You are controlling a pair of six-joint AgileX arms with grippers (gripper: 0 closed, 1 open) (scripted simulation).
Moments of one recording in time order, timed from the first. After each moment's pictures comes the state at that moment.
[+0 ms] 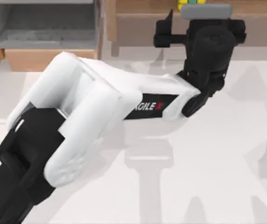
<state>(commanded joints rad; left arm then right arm) -0.86 2.51 1.81 0.71 -0.81 0.01 0.00 0.00 0.00 0.00 0.00 0.00</state>
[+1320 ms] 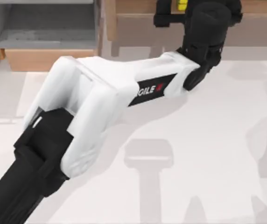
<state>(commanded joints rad) -0.78 2.67 2.14 0.53 -0.73 0.01 0.00 0.00 0.00 0.00 0.00 0.00</state>
